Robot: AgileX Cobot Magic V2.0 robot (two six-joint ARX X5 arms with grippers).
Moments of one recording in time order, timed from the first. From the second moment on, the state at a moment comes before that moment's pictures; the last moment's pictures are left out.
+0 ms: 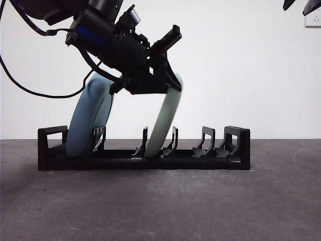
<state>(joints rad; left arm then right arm) -0.60 1.71 1.07 0.27 0.24 -0.37 0.26 1.06 1.17 -0.67 0.00 0.13</state>
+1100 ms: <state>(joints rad) -0.62 0.90 1.05 -0.60 -0.27 0.04 0.26 0.85 1.04 -0.68 -0.10 -0.01</state>
